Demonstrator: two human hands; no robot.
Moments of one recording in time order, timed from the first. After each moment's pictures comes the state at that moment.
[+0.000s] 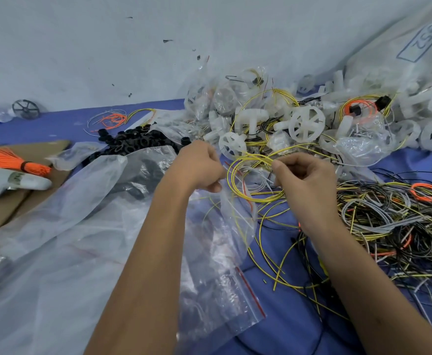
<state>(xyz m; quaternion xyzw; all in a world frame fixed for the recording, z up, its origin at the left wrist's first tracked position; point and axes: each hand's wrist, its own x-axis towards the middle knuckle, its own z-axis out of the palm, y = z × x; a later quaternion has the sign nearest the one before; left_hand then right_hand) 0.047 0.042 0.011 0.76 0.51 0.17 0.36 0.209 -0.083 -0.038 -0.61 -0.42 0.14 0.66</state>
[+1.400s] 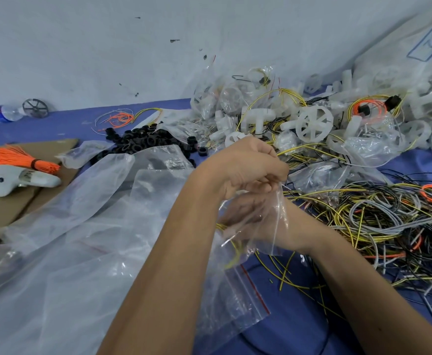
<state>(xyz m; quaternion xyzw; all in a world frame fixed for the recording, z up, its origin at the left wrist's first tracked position) 0.077 -0.016 0.046 0.72 0.35 0.13 0.59 0.174 -0.101 -0.030 -0.45 -0.64 0.45 0.43</state>
